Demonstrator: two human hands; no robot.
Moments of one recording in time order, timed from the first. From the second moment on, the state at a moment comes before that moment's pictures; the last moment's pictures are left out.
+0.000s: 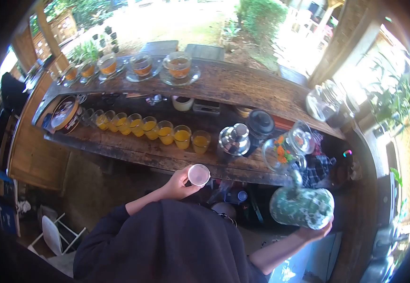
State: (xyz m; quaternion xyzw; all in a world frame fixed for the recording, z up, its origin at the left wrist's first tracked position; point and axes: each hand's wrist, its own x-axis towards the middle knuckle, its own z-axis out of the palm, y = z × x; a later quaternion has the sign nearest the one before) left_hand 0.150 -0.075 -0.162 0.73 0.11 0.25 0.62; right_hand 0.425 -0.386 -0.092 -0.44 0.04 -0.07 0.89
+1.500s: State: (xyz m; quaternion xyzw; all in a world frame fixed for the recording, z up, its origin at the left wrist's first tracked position) left_hand -0.055 0.139 -0.172 0.63 0.63 0.42 0.21; right_hand 0.628 -0.274 -0.164 -0.58 0.16 -0.24 0.76
